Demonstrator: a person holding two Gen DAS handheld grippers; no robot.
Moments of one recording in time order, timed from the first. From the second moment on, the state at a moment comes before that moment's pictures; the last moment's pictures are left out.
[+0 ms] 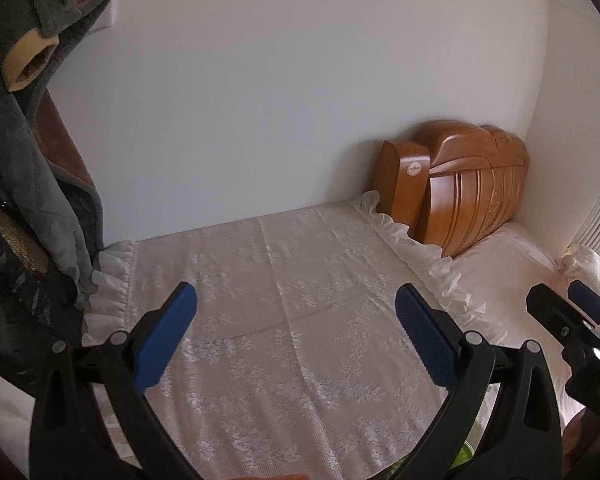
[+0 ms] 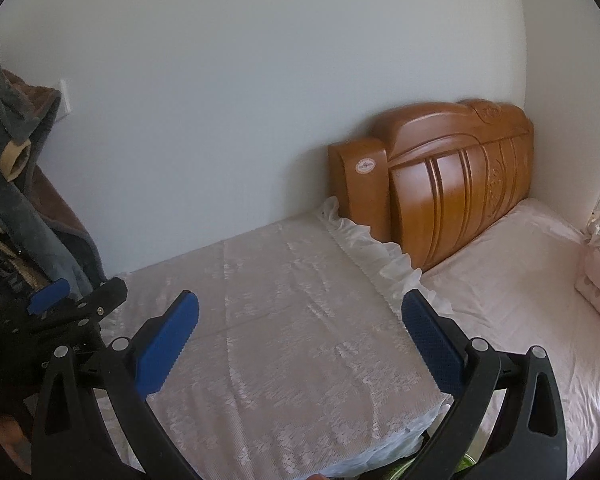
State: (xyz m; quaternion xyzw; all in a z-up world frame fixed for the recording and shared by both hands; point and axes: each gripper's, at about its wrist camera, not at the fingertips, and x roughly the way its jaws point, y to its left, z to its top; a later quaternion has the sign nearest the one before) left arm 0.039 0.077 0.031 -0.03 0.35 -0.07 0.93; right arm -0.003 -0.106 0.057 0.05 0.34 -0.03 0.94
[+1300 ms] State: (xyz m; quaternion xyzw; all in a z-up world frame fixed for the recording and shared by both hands) left arm 0.044 0.081 0.024 -0.03 0.36 -0.07 0.93; right arm -0.001 -0.116 0.047 0.05 0.35 -0.05 0.93
